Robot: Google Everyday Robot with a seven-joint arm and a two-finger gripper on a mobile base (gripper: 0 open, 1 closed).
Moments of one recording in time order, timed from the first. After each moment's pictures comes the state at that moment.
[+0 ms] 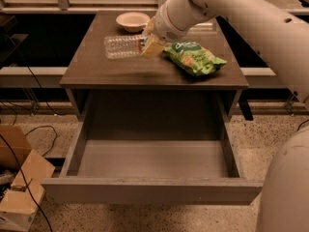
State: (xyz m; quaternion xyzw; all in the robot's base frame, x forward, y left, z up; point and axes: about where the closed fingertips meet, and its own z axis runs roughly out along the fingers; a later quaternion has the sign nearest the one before) arm 0.721 0.005 0.918 -0.67 0.63 0.03 0.39
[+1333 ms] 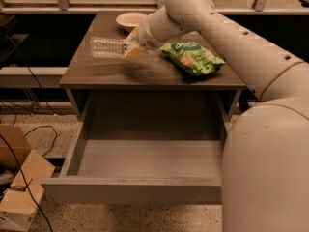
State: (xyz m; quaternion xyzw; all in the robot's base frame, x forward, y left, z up) arm 0.763 0.069 0.874 -0.64 0.64 0.10 0.42
